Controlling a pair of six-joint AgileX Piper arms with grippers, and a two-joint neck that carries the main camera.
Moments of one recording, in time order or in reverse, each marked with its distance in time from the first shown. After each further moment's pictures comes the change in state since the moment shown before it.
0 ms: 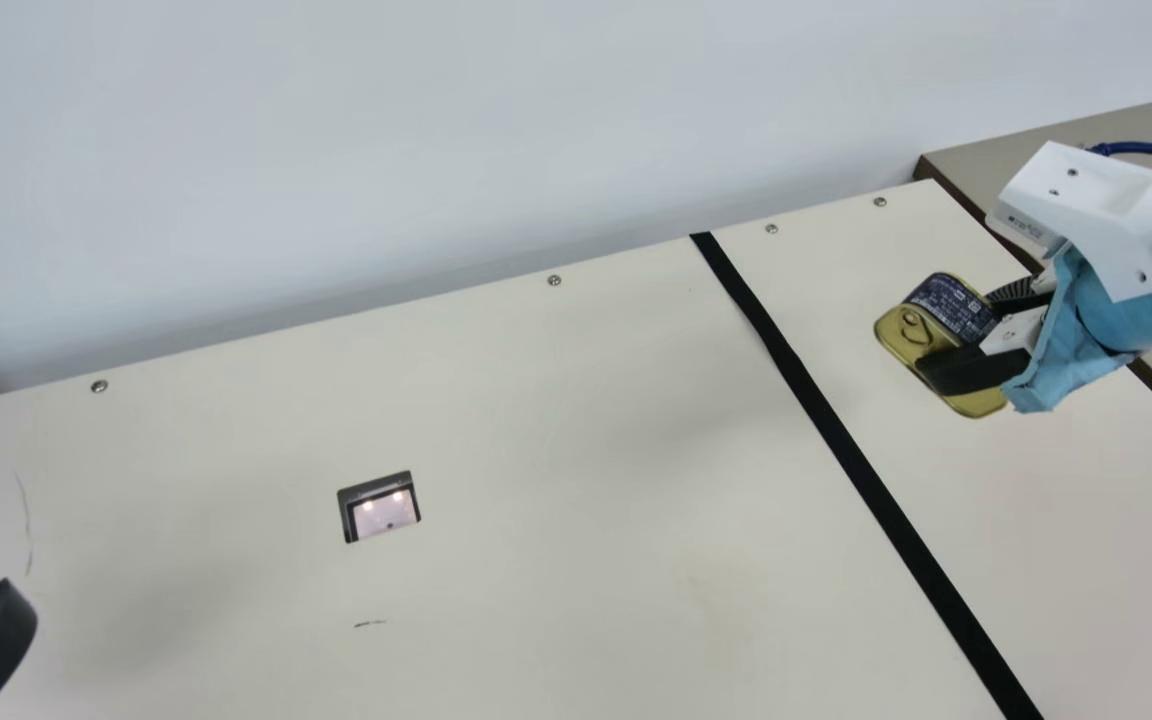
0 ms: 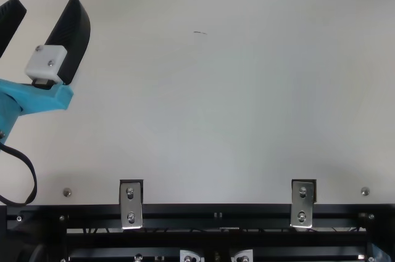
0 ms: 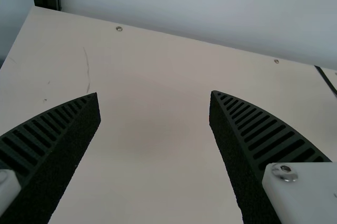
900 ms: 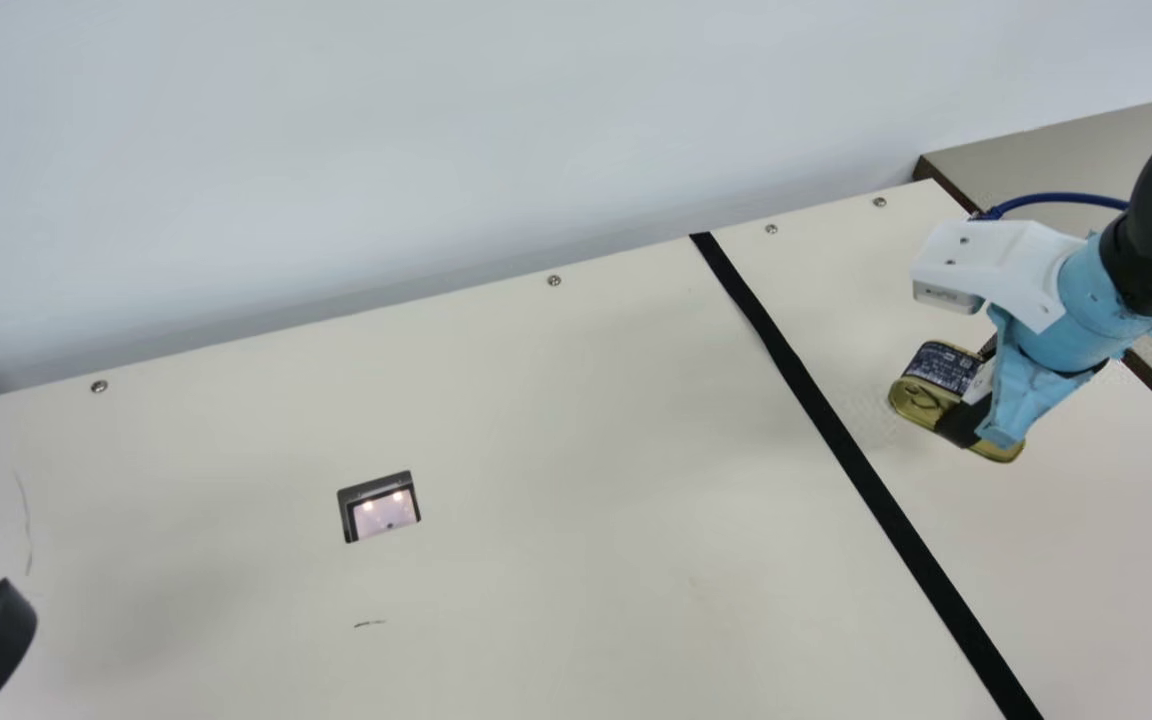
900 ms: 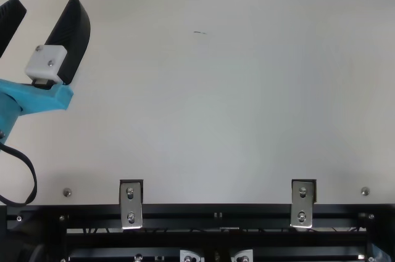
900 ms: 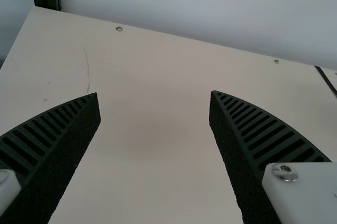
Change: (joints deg) left arm 0.0 0.0 0.0 0.0 0.0 0.0; right arm 10.0 7.5 -0.4 -24.1 -2.8 12.7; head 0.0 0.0
